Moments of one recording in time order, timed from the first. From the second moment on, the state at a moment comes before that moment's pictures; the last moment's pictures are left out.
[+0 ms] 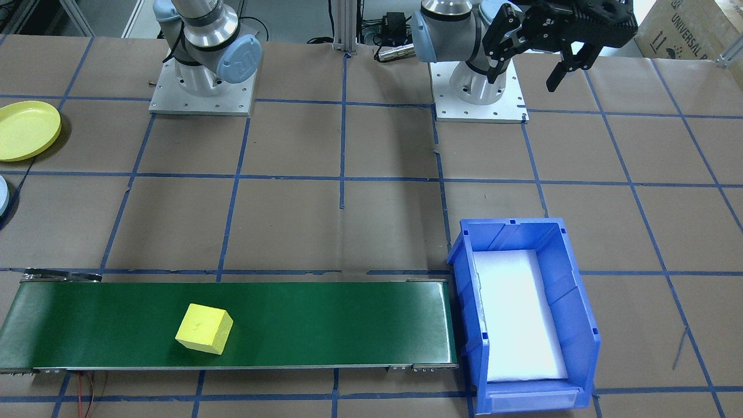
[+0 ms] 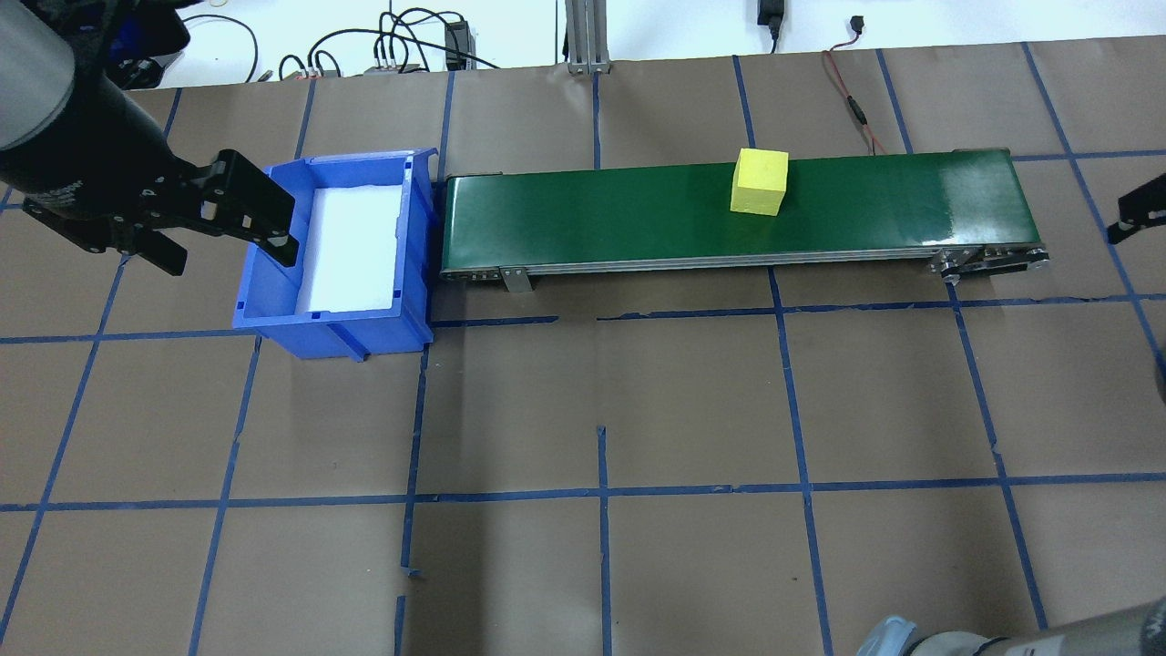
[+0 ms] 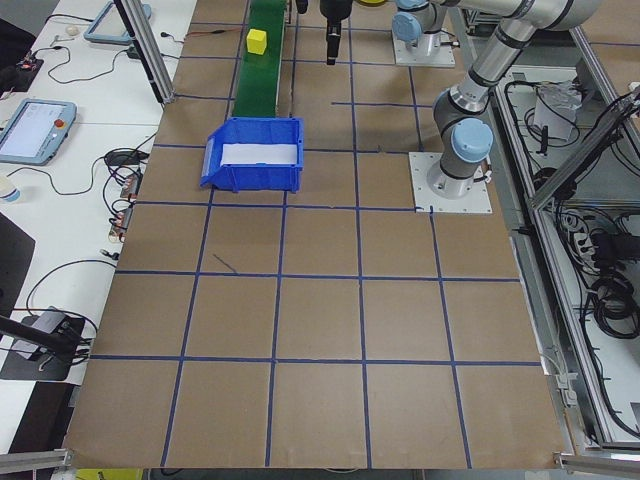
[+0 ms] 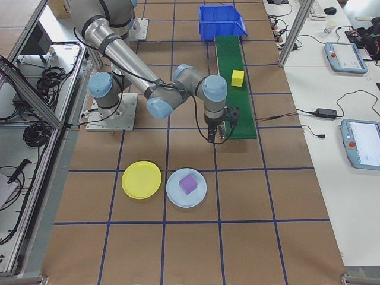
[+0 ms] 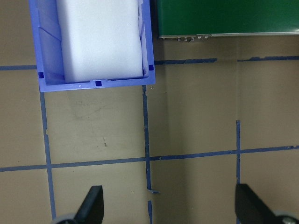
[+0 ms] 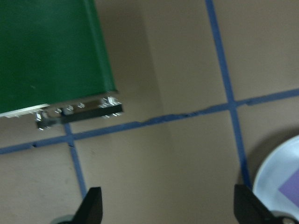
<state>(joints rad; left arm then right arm) -1.46 -1.36 -1.59 -1.73 1.47 0.14 0.90 -1.35 1.71 -1.96 -1.43 -0.46</state>
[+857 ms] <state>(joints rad) -1.42 -1.36 -1.59 -1.73 1.48 0.16 1.18 -1.26 1.59 -1.96 -1.39 -0.12</state>
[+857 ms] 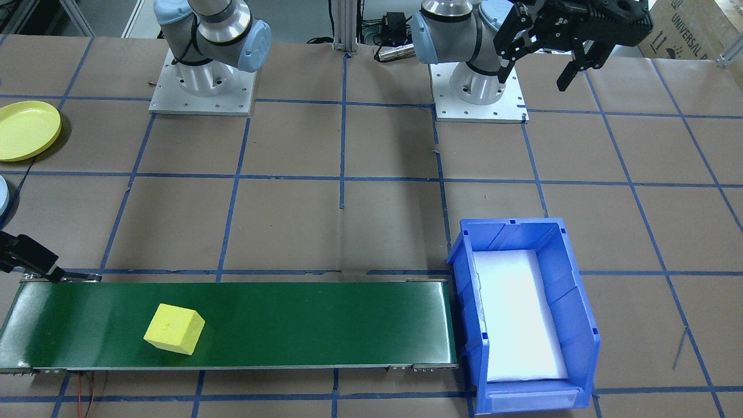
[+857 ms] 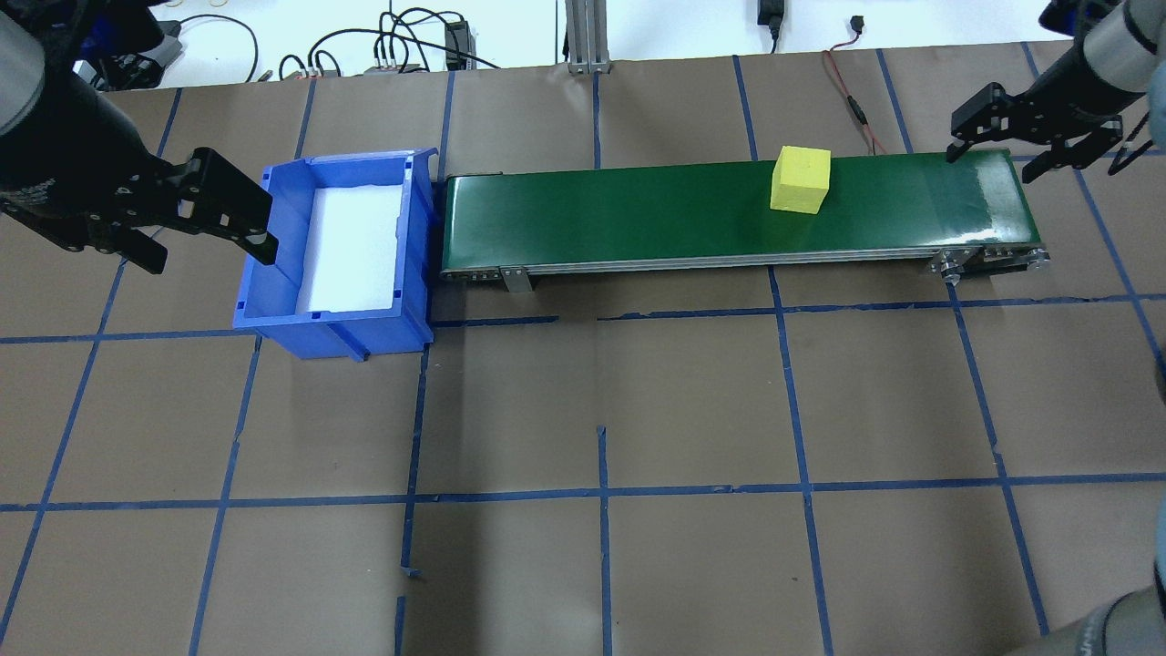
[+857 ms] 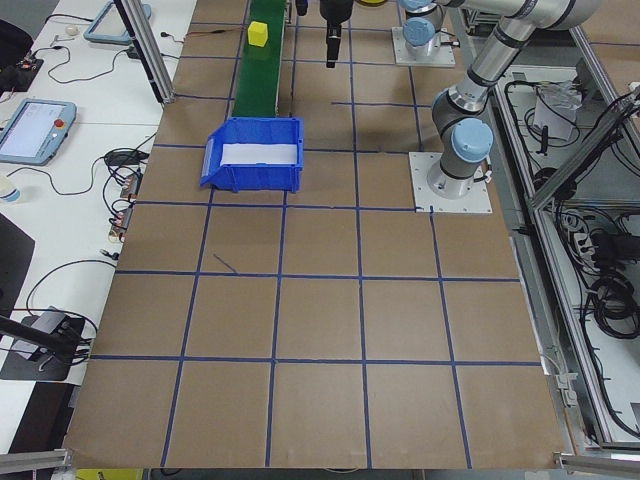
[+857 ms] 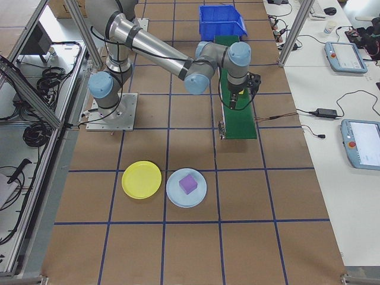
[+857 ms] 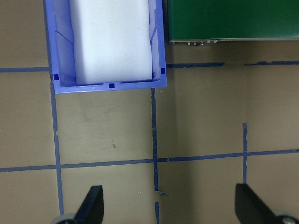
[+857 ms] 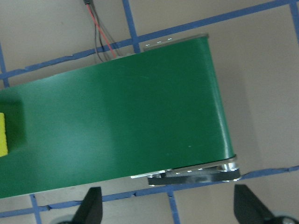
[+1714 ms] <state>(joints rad) -1.33 -1.41 -1.61 -1.72 1.52 0.18 1.21 -1.21 1.58 -2.05 -1.30 -0.07</state>
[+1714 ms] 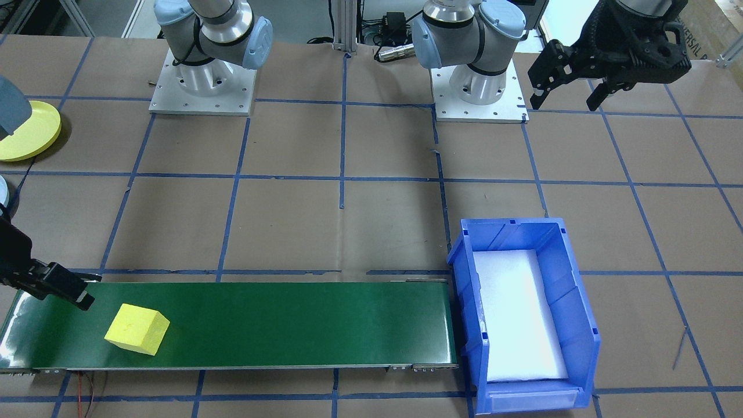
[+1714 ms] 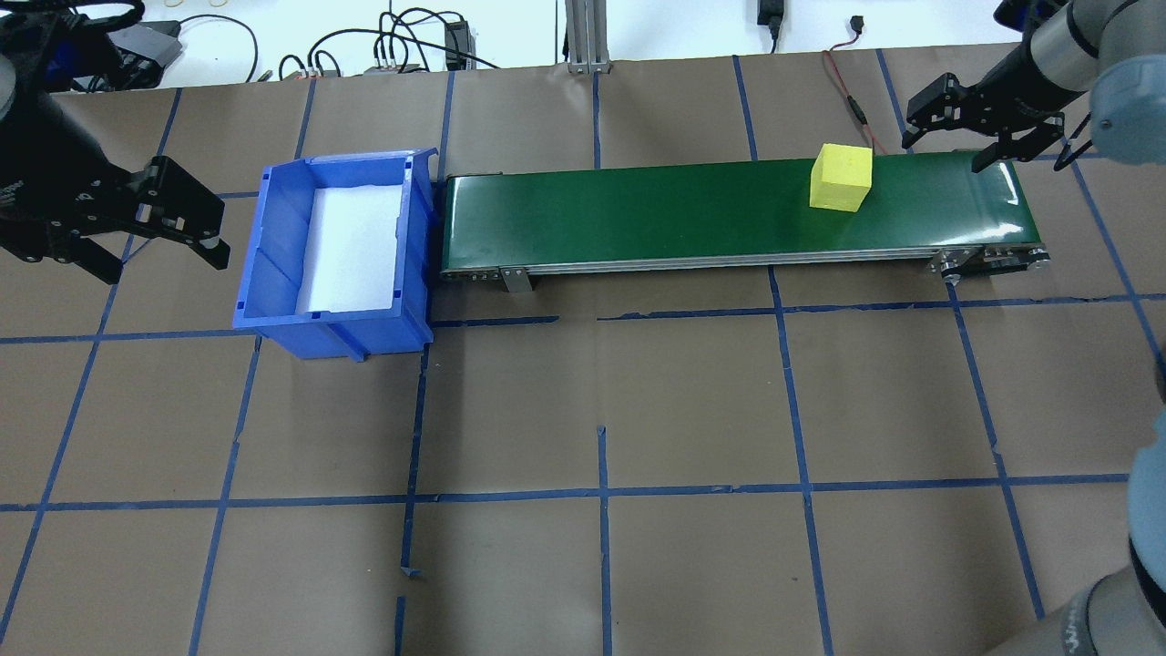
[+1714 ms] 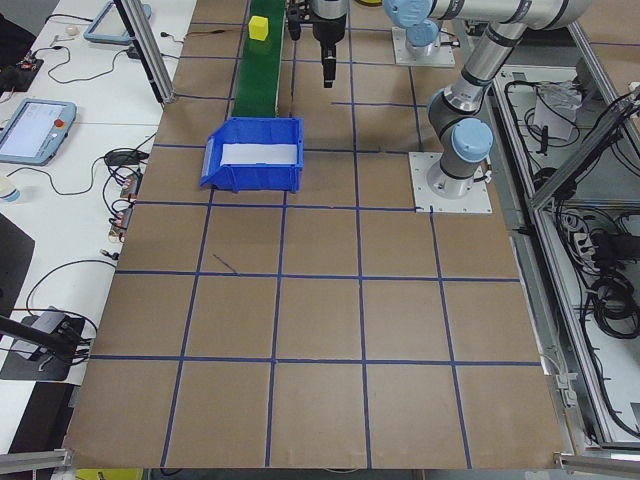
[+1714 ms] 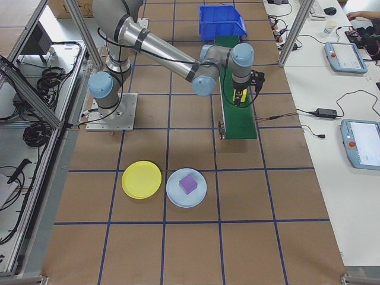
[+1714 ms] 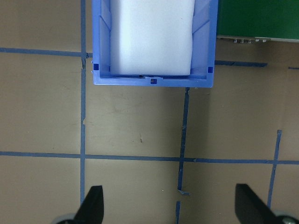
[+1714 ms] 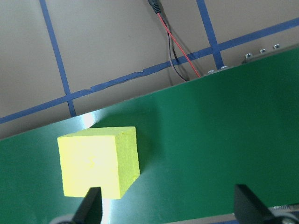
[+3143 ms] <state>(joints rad) -1.57 -1.56 -1.68 -1.42 1.40 0.13 1.21 -1.08 1.60 -2.20 -1.34 -0.12</state>
